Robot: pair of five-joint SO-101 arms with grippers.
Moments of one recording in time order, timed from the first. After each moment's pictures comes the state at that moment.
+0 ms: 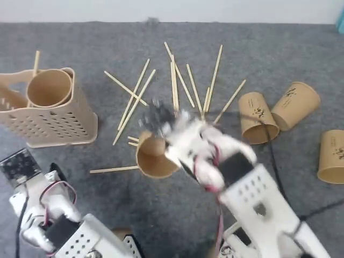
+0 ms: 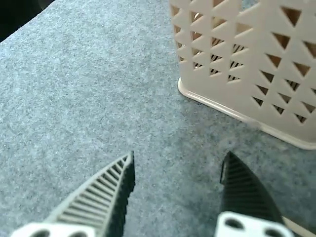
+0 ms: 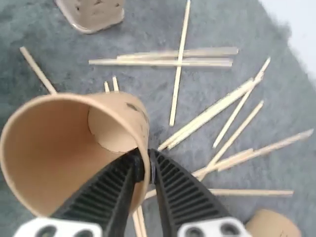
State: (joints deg) left arm -57.1 -100.2 88.4 63.6 -9.0; right arm -40.1 -38.2 29.8 63.1 25.0
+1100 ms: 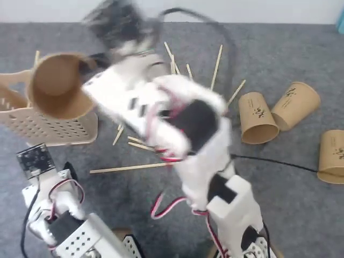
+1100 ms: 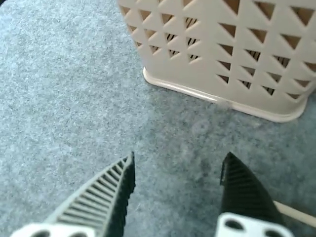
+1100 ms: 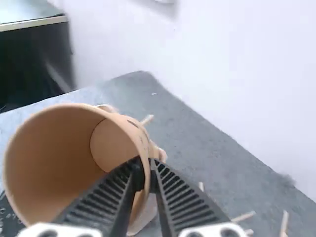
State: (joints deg) left arm -50.8 -100.1 93.1 61.8 -11.8; right arm -54.3 25.9 -88.9 90.0 4.5
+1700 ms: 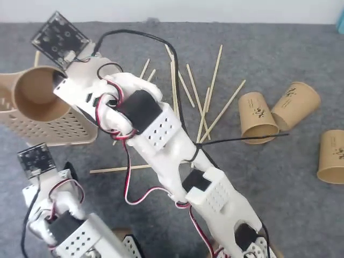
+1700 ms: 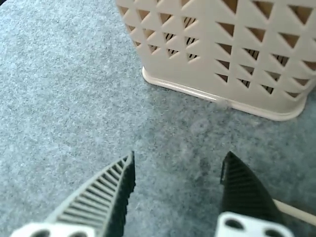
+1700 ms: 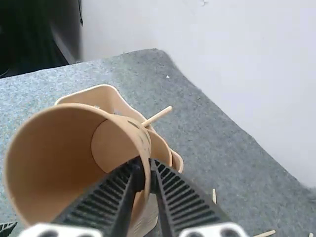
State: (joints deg) left arm -50.6 -100.1 93.1 61.8 -12.0; right arm -55.4 40.0 -85.5 76.8 8.0
